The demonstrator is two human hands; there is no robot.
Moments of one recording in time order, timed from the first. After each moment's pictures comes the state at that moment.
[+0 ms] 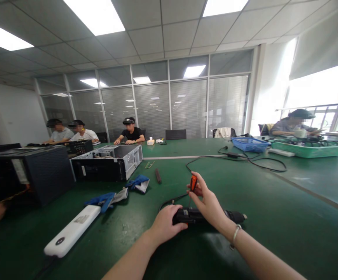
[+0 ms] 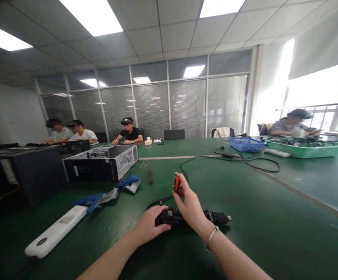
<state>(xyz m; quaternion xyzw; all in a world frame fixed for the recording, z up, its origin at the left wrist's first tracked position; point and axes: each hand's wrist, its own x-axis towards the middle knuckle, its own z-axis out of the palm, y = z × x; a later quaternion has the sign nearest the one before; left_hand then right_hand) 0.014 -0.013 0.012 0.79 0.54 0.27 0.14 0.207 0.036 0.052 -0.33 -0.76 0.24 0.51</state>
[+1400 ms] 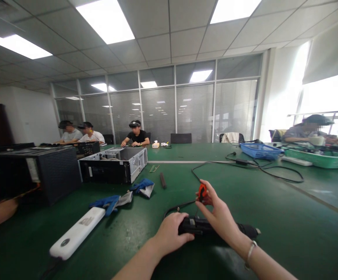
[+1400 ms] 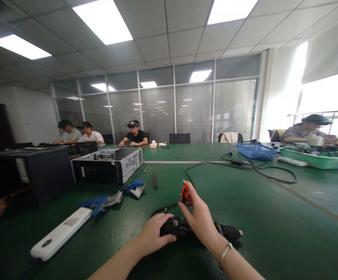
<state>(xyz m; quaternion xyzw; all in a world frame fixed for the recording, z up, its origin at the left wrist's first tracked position) 0.016 -0.018 0.015 0.78 0.54 0.26 0.16 0.211 0.033 0.052 -0.35 -0.76 0.21 0.50</state>
